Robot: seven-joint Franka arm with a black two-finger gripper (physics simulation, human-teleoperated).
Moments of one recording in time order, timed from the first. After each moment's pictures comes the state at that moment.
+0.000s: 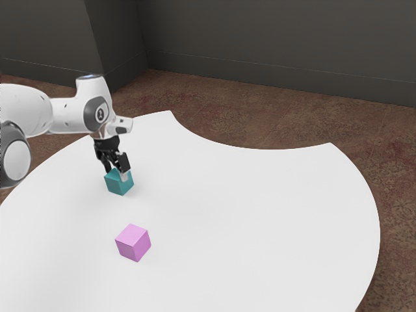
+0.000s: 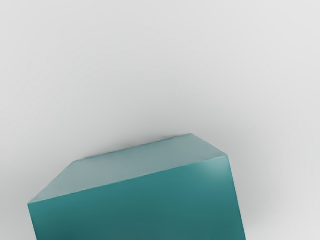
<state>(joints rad) 0.26 0.65 0.06 -1.48 -0.07 2.04 0.57</state>
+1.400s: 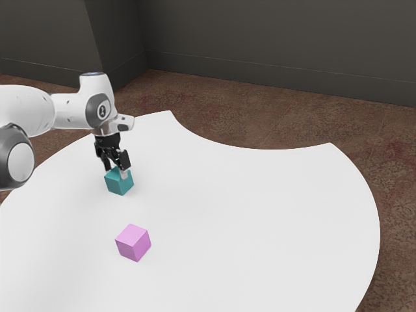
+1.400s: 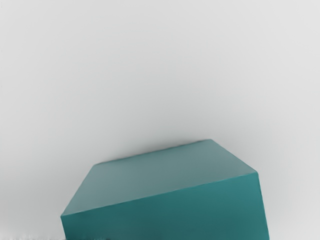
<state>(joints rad) 0.28 0.70 0.04 -1.39 -0.03 1.97 0.53</state>
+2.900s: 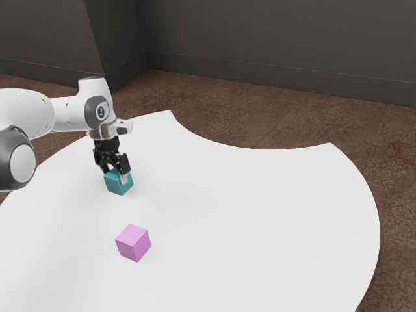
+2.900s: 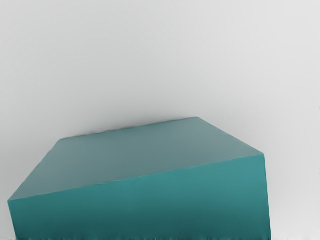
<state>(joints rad) 0.32 0.75 0.00 -1.34 -0.06 1.88 0.50</state>
